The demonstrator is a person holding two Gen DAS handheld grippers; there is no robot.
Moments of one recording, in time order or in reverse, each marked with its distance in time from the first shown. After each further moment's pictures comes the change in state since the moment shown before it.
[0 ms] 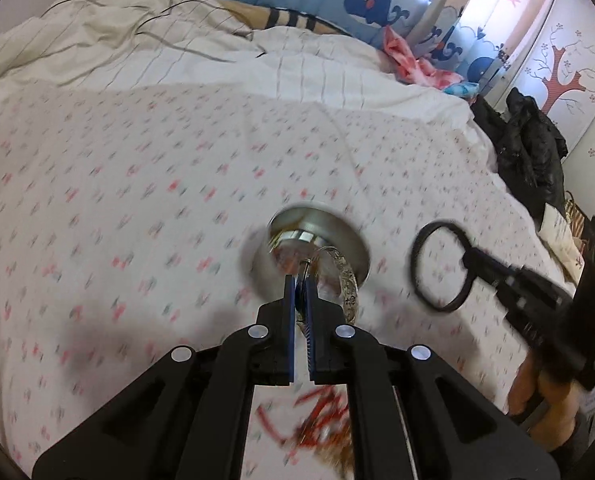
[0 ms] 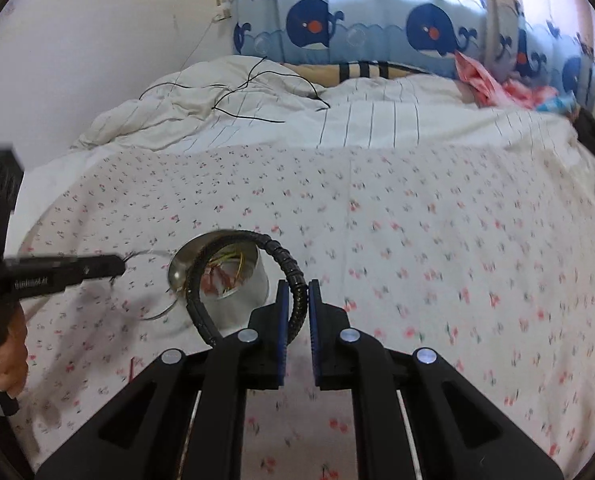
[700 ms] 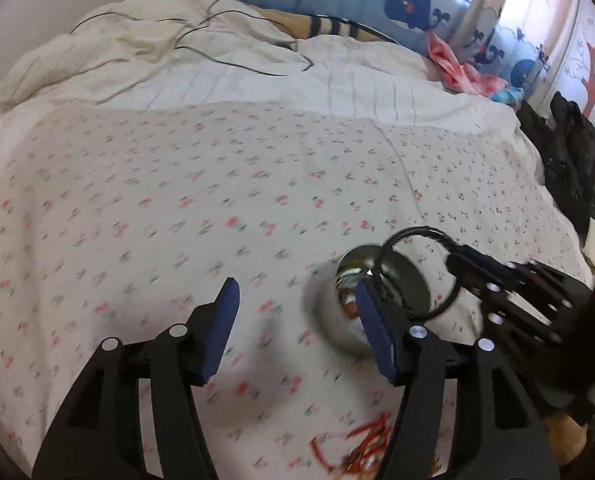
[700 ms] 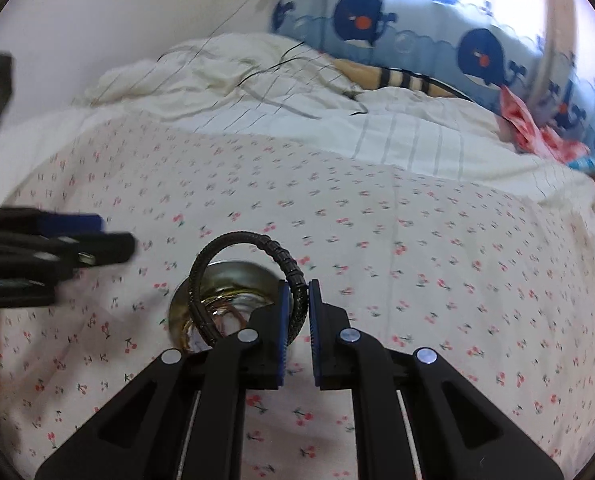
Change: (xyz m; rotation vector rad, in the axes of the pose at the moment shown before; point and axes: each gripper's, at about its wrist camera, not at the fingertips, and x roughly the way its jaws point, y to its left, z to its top) left arm -0.006 0.025 0.024 -0.022 -0.015 0.196; right arm 0.065 0.061 0.032 -0.190 0.058 -0.027
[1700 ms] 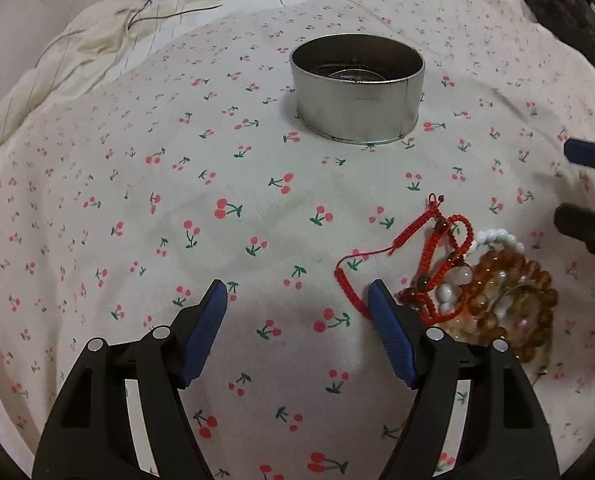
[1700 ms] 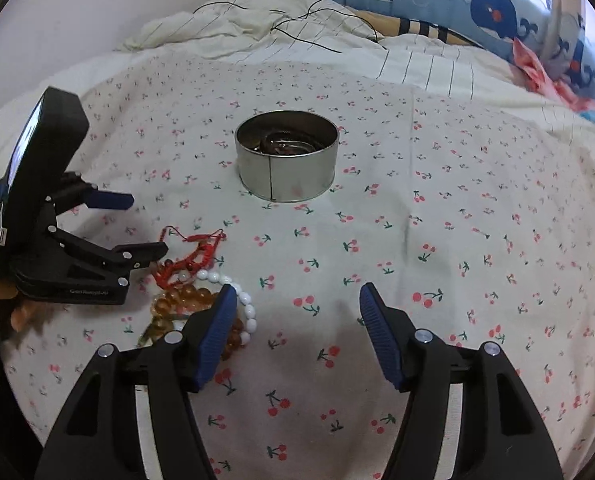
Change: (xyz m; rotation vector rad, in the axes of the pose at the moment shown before) left arm 0.032 -0.035 -0.126 0.370 0.193 0.201; right arm -0.066 0.002 -0.117 0.021 0.135 0.111
